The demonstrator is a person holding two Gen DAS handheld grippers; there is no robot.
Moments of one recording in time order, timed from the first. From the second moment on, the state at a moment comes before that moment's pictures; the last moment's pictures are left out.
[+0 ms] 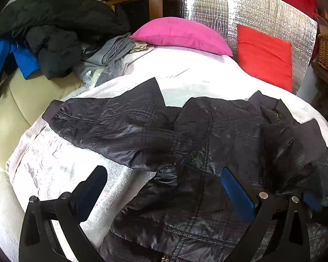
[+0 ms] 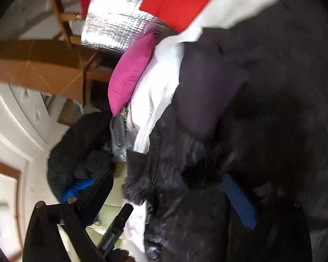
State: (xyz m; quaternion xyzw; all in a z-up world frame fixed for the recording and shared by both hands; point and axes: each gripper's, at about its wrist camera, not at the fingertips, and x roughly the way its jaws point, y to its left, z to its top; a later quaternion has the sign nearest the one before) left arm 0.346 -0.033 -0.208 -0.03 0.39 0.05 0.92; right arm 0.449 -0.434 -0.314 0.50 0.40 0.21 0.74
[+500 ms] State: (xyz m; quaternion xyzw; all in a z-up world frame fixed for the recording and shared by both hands) left arm 0.338 -0.161 -0.200 0.06 0.35 -0.11 0.93; right arm 0.370 -0.591 -0.297 0.40 0.34 -0.10 0.84
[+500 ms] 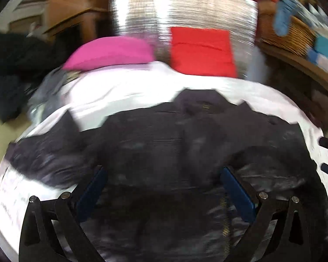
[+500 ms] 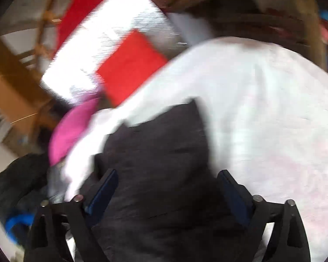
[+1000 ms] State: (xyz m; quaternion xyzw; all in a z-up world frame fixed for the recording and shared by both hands) left arm 0.395 -0.226 -0.220 0.14 0.34 -0.07 0.93; right arm 0.416 -0.589 -0.349 0.37 0.42 -0.12 0.82
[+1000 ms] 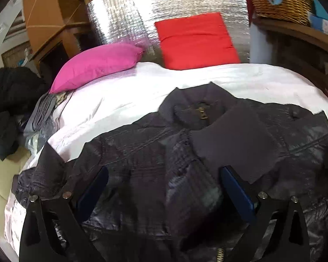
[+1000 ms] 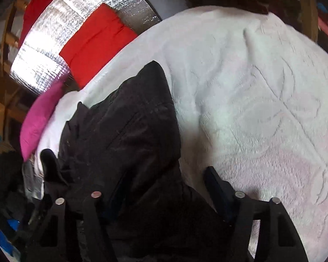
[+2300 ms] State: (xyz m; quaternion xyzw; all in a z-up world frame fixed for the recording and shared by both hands) left arm 0.394 -0.127 -0.237 0.13 0.42 0.02 0.90; right arm 0.387 -0.503 -0.288 0.18 0.41 -0.04 0.90
